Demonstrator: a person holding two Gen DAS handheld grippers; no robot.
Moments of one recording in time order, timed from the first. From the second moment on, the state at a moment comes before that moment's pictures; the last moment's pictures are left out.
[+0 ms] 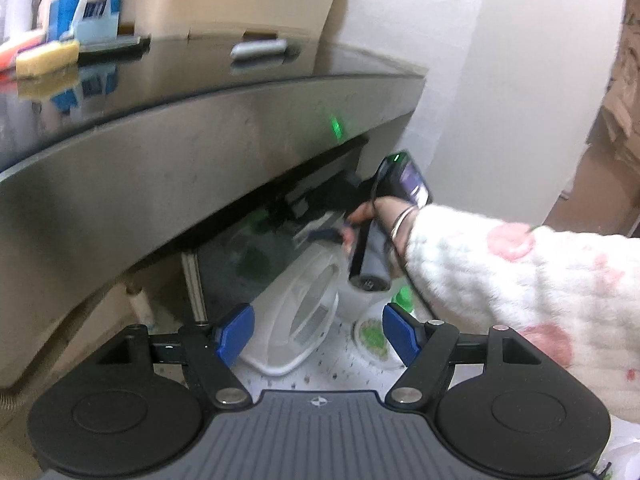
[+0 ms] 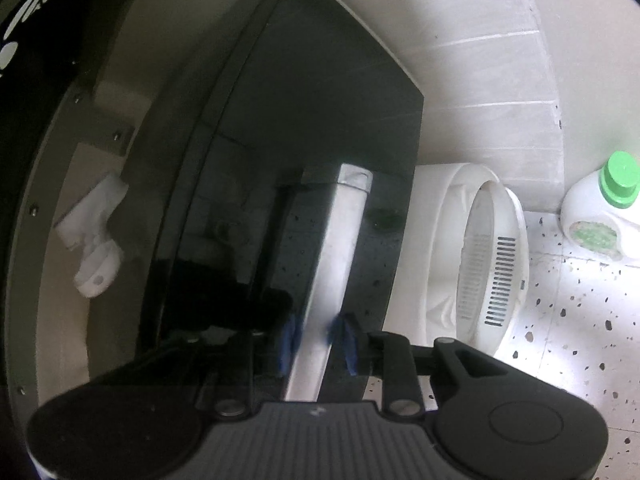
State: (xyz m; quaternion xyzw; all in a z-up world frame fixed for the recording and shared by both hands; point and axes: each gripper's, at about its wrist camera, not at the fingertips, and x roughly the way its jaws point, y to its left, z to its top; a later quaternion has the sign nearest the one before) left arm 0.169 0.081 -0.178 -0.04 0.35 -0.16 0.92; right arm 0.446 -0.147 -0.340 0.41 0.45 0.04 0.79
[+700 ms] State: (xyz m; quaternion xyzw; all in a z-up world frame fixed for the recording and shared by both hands) left arm 0.177 0.062 -0.199 -0.04 0.38 -0.09 0.92; right arm 0.341 -0.209 -0.293 0.16 0.42 0.04 0.89
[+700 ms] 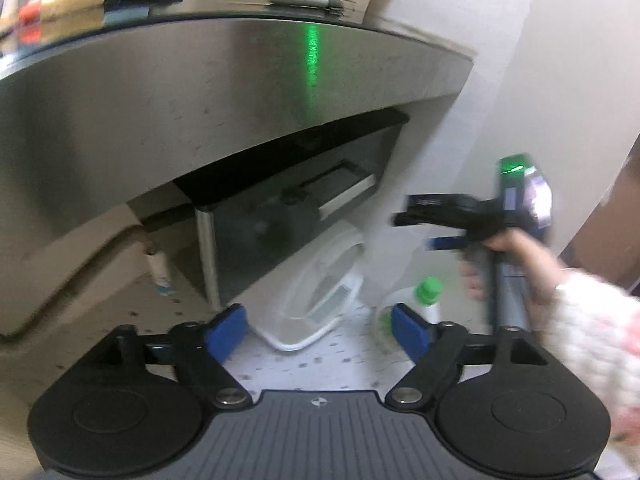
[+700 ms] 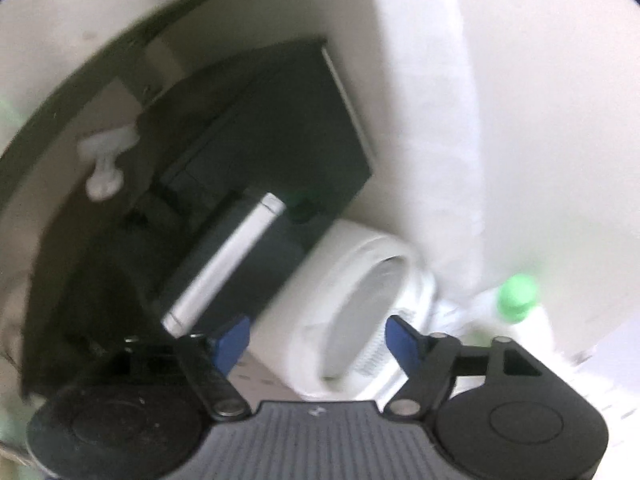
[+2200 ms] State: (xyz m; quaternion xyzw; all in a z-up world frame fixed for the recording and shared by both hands) left arm 0.026 0.015 -0.008 0.00 0.30 -0.03 0.95; right arm 0.018 -0.176 -0.002 0.02 0.29 -0.02 0.96
